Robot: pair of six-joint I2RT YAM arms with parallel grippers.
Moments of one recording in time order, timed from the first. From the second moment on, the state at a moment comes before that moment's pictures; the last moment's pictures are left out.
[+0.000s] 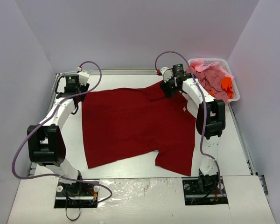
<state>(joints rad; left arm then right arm) -0.01 1.65 1.27 -0.24 -0.20 0.40 0.22 2.16 1.83 -0.64 -0.18 -0.50</state>
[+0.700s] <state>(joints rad) -0.01 1.57 1.15 -0.27 -0.16 0.35 0.33 2.34 1.97 -0.62 -0.19 -0.56</state>
